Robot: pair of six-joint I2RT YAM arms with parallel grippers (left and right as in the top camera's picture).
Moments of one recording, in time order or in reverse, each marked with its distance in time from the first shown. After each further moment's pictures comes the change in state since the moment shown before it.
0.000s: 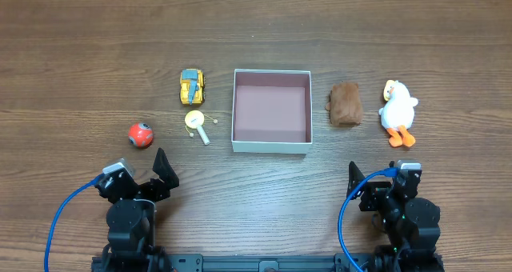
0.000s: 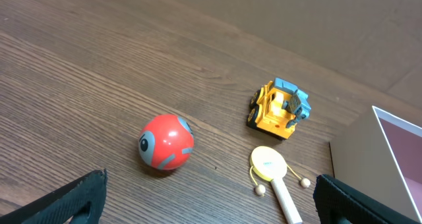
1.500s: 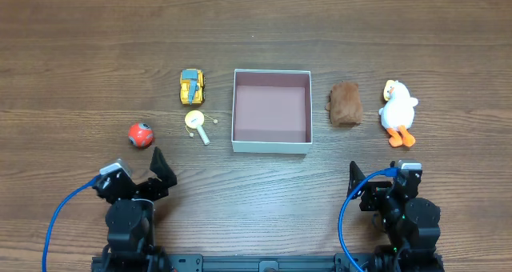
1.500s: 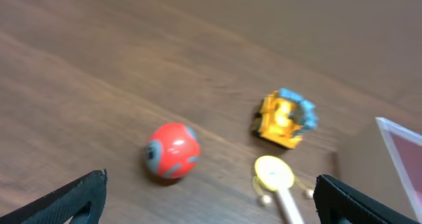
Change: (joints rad) left arm 0.000 0.000 0.000 0.026 -0.013 0.000; right arm 0.000 0.000 0.000 0.007 0.003 0.006
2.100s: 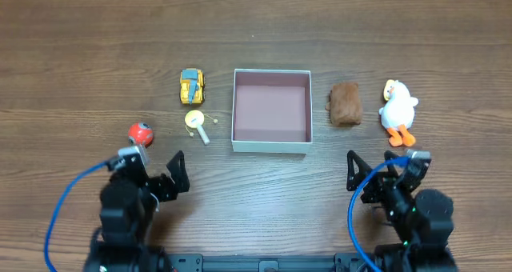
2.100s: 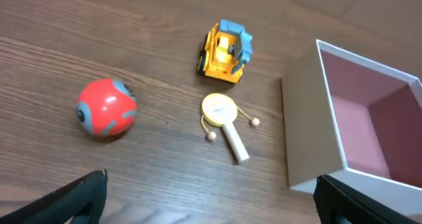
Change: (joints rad) left arm 0.000 0.333 0.262 -0.177 0.264 0.067; right arm 0.000 0.233 0.185 0.064 -0.111 0.164
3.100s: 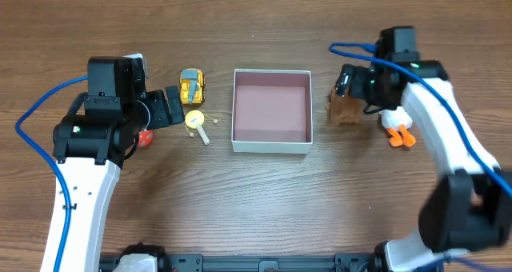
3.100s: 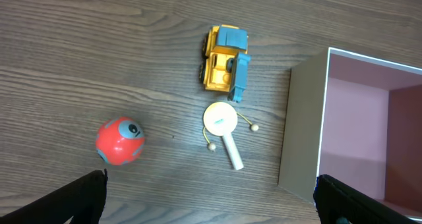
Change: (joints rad) left arm 0.000 0.878 0.829 -0.378 -0.003 0.093; right arm 0.000 1.529 0.985 -0.293 0.073 -0.042
